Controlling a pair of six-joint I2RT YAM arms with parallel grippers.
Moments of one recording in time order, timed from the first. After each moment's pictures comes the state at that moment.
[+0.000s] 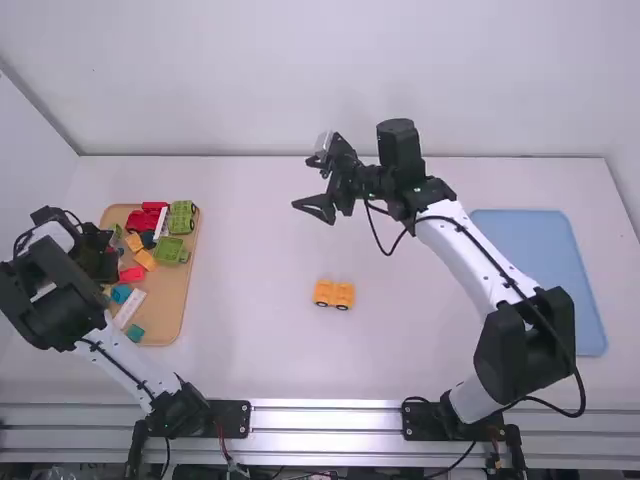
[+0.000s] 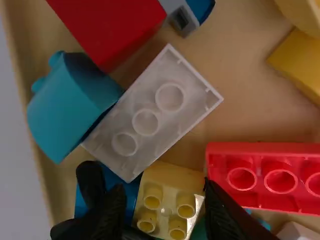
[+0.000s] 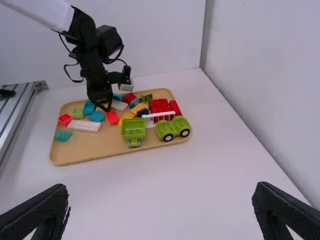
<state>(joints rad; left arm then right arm) 0.78 2.06 1.42 -0.76 -0.04 0.70 0.40 1.67 1.39 -0.20 -0.93 -0.39</state>
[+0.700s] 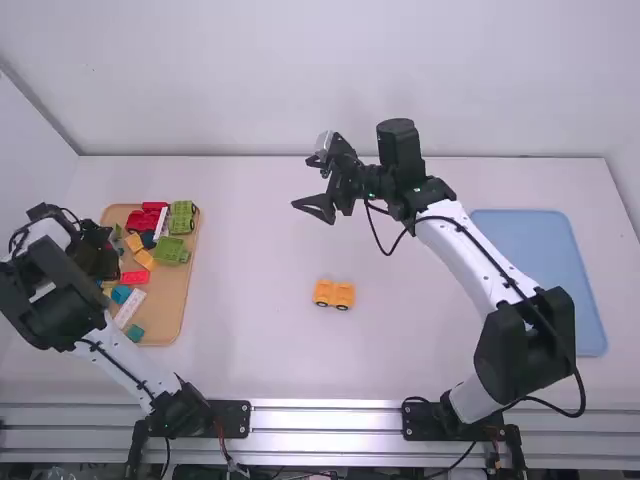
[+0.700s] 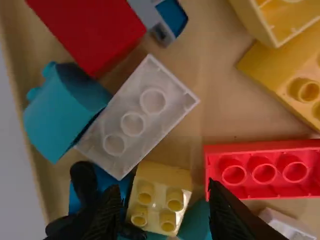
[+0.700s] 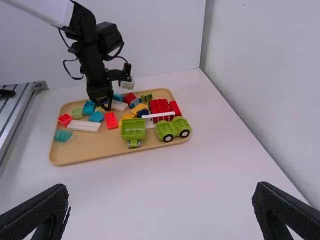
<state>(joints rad) 0.78 2.06 1.45 -0.81 0.00 0.71 0.40 1.67 1.39 -0.20 -0.93 -0.39</state>
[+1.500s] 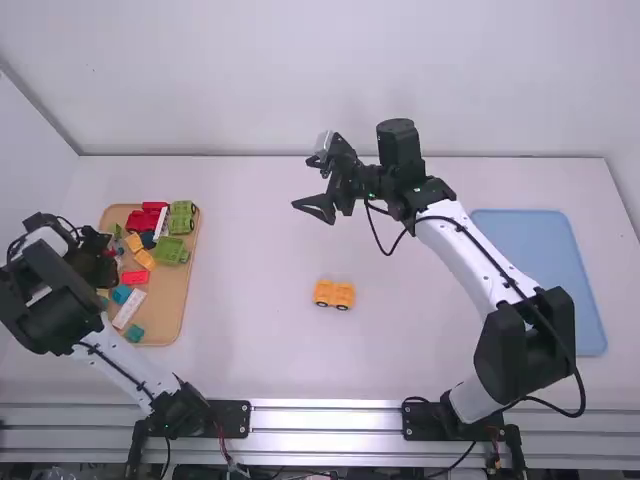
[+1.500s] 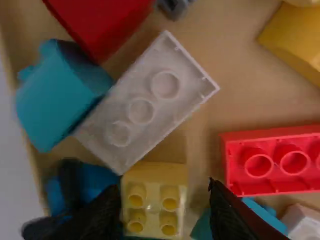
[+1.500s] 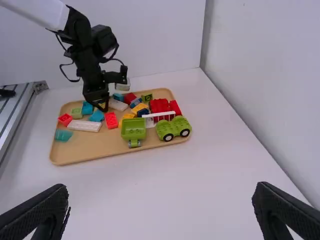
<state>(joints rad) 0.81 2.05 1.40 -0.77 0.03 0.78 0.40 1.67 1.39 -0.20 -0.93 -0.39</state>
